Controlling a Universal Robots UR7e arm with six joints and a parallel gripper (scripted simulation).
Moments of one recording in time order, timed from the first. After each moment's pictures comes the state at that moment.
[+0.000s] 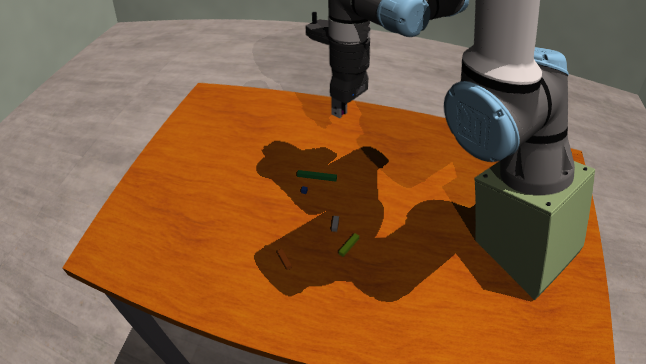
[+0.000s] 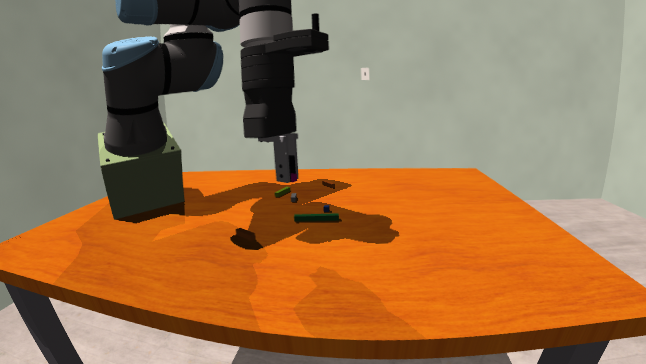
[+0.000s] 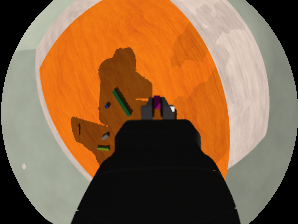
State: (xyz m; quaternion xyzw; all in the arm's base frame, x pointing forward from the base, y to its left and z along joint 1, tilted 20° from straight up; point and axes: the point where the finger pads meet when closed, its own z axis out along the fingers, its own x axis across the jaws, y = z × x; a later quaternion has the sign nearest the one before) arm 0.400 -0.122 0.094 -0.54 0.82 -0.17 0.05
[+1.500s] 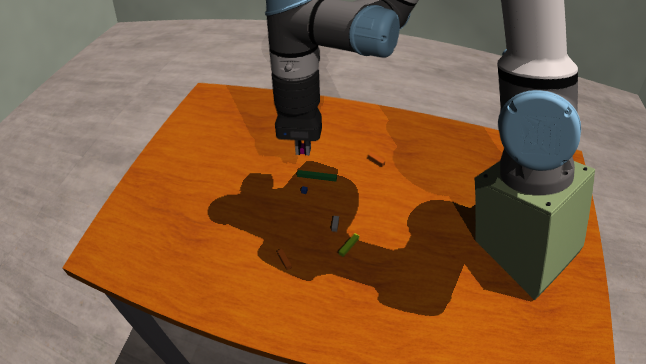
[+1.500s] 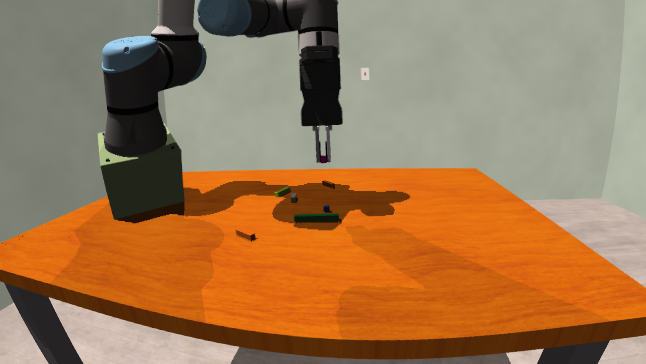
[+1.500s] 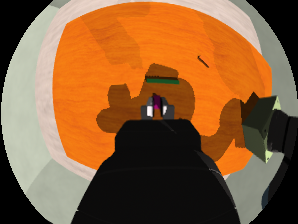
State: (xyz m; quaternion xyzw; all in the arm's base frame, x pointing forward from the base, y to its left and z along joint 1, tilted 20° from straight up) arm 0.436 0.004 0.074 -0.08 0.98 -0.12 0.12
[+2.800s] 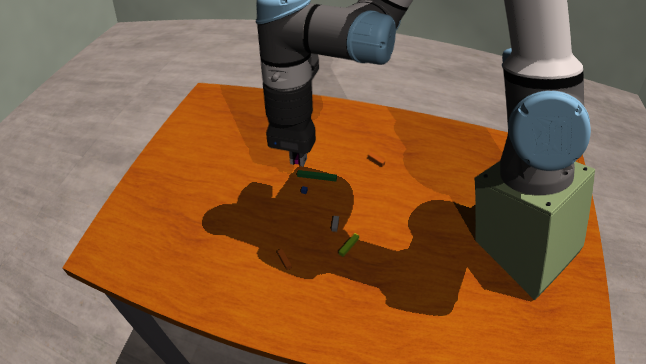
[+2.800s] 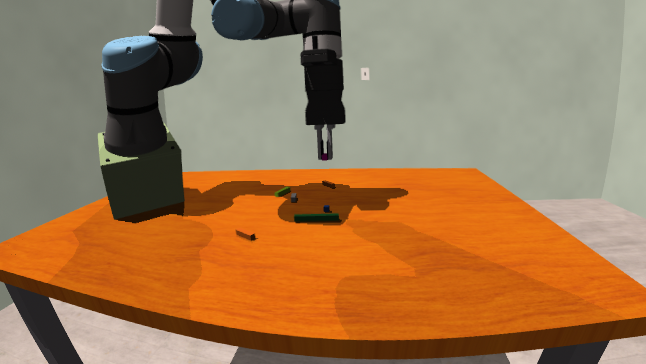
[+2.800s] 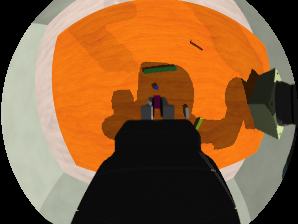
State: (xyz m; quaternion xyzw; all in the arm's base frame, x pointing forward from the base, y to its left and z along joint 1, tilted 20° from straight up) arm 0.437 0.031 0.067 0.00 0.98 -0.11 0.13
